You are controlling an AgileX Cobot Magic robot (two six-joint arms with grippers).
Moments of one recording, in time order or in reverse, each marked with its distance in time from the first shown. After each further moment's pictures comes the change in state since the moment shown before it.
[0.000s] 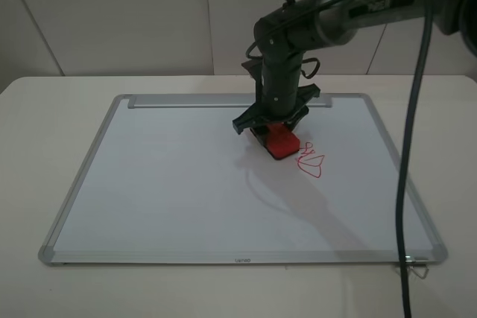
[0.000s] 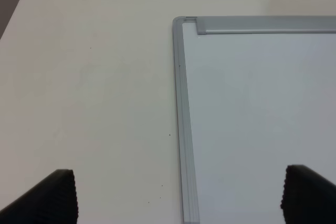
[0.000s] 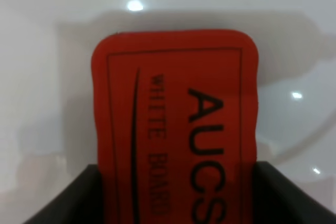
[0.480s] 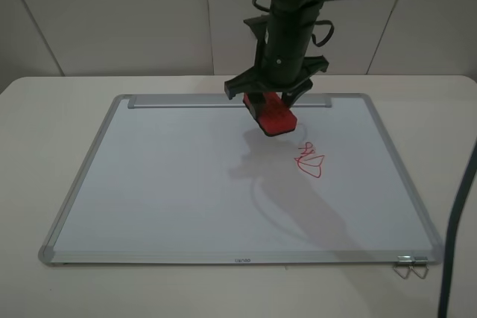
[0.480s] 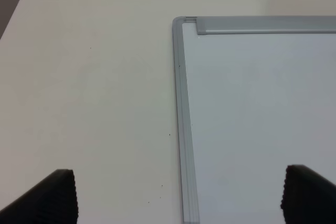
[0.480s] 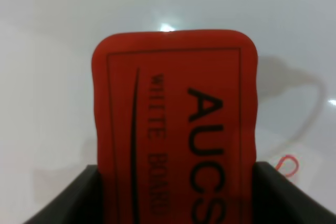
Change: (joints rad) left arm 0.000 0.000 0.000 0.000 0.000 0.000; right arm 0.010 -0.162 0.003 0.096 0.082 0.036
